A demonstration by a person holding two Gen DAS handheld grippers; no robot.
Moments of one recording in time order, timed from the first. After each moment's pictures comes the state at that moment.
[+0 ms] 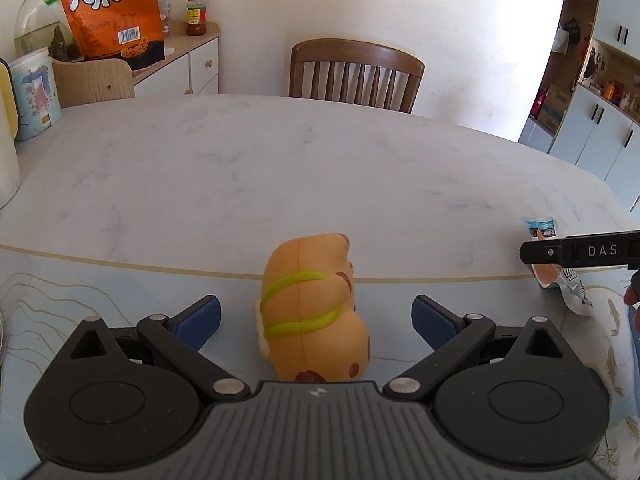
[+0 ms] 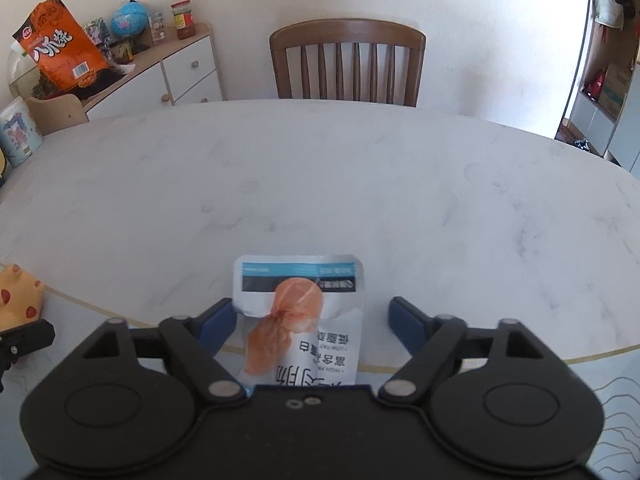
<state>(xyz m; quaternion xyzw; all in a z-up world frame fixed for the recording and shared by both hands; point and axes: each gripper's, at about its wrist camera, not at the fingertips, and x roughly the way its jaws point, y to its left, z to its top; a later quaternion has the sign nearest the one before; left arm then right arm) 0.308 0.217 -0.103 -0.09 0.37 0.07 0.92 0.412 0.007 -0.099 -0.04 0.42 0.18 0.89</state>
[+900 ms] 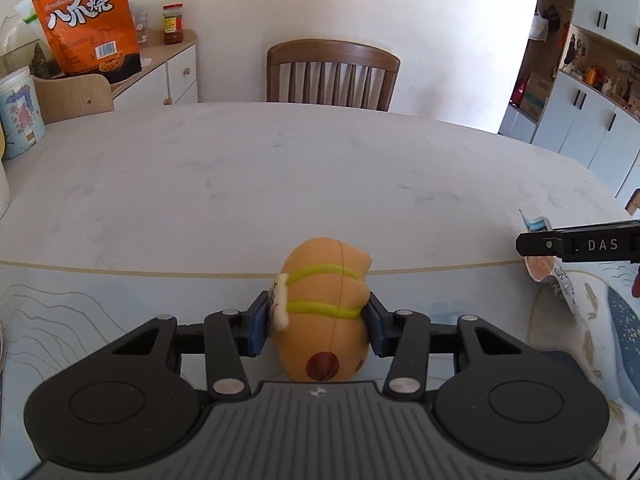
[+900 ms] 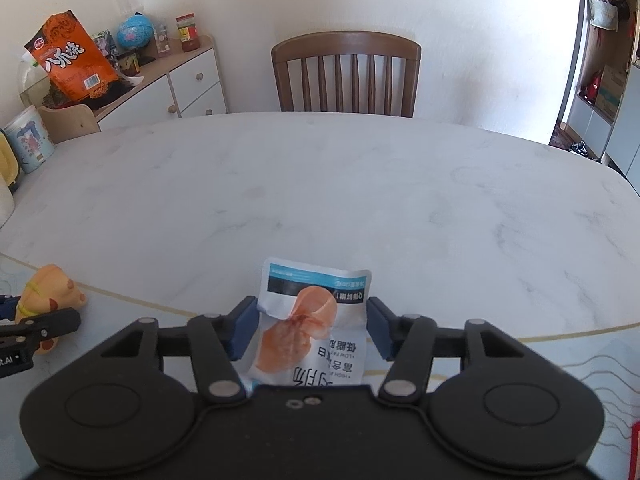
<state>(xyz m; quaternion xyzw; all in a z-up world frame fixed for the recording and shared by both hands) 0.302 0.198 -0.091 -0.07 0.37 0.04 0.93 0.390 -0.005 -0.082 -0.03 0.41 0.19 0.89</state>
